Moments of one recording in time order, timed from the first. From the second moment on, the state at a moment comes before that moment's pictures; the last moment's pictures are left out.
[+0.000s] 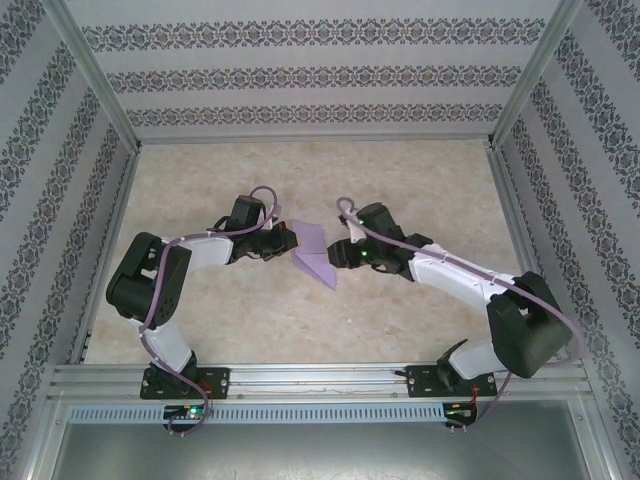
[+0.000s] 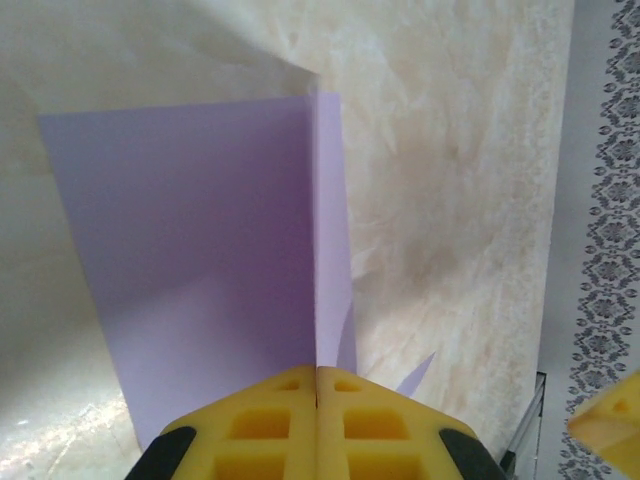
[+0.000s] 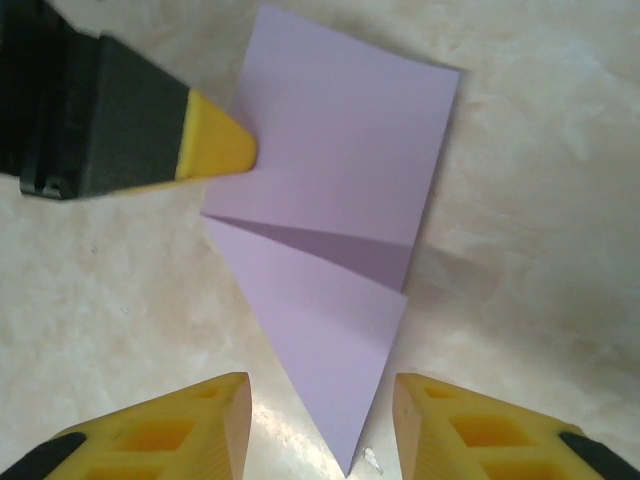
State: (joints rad) left arm -0.34 1.75 0.86 0.09 0.61 -0.78; right arm 0.64 1.43 0.86 -0.27 -0.22 0.35
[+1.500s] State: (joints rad) left arm -0.35 1.74 0.86 0.08 0.64 -0.80; right arm 1.02 1.86 1.08 -0.44 0.48 0.34
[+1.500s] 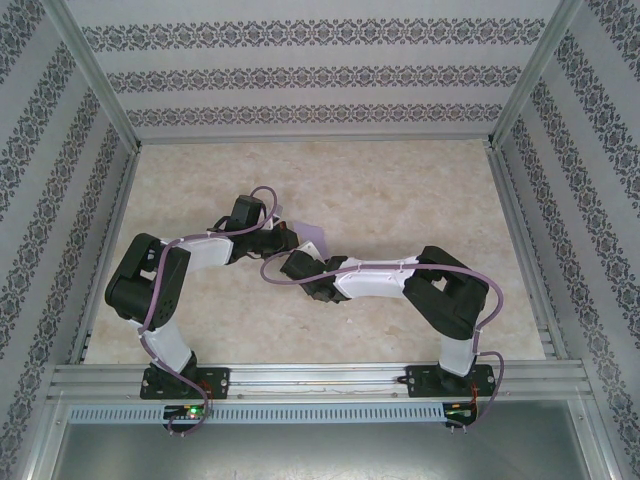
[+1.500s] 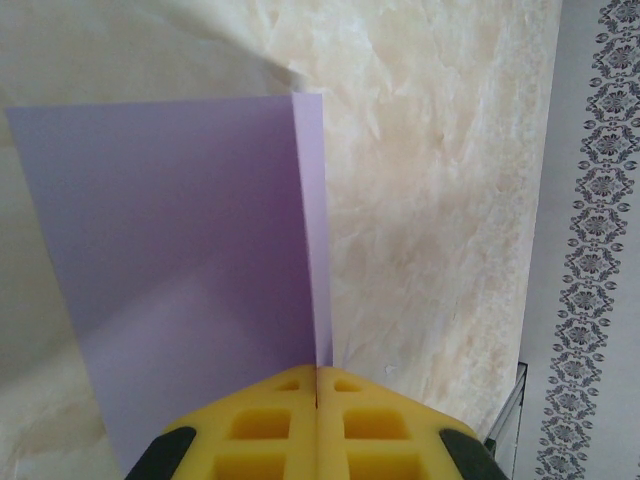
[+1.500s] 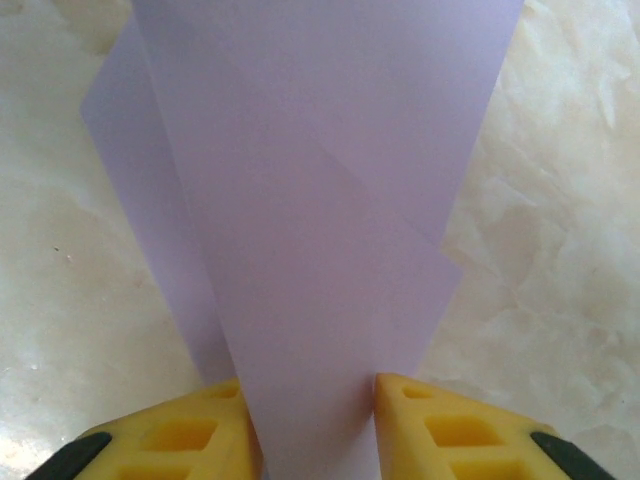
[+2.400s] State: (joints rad) left arm -0.35 1.74 0.87 0.06 0.63 -0.80; right arm 1.05 1.86 1.08 -0.47 0.52 0.37
